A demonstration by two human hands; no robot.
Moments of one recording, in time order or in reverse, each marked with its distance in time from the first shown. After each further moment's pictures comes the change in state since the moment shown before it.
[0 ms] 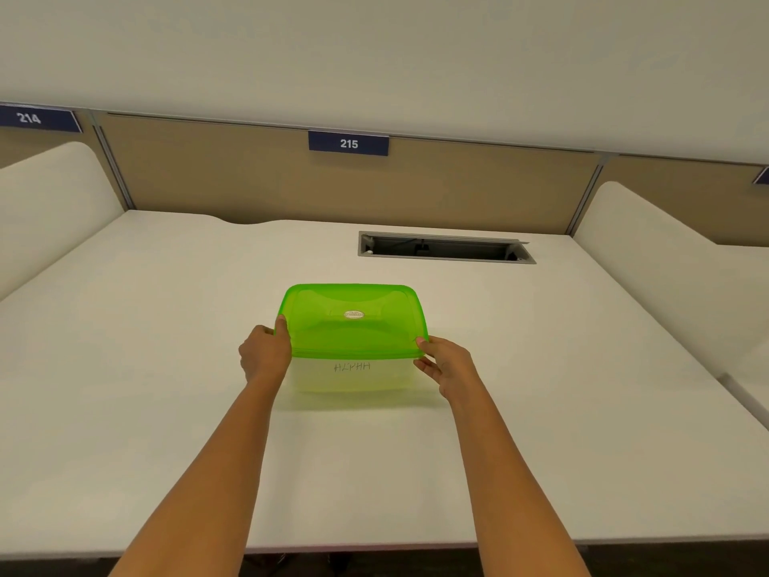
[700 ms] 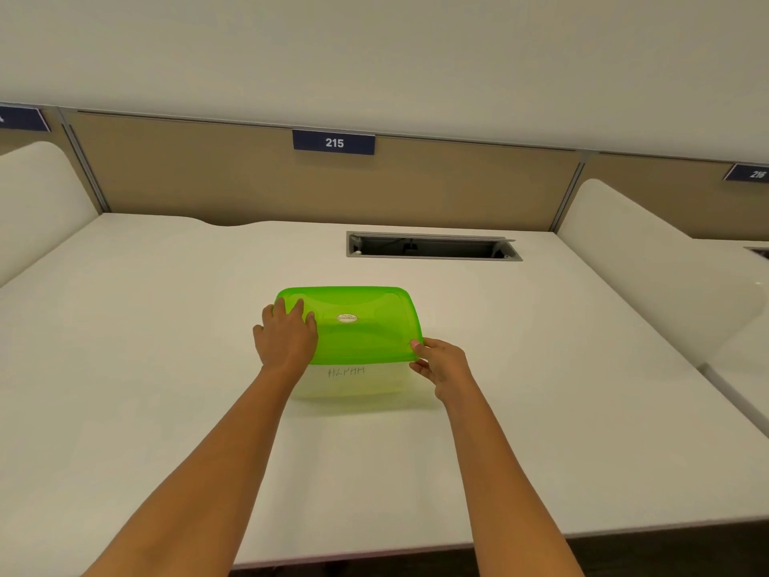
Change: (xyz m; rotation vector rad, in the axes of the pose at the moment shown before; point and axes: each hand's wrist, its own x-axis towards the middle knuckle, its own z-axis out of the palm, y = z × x) left_hand 0.001 0.025 0.022 0.559 -0.019 0.485; right_hand 0.005 0.005 0.000 -0.095 0.050 -0.057
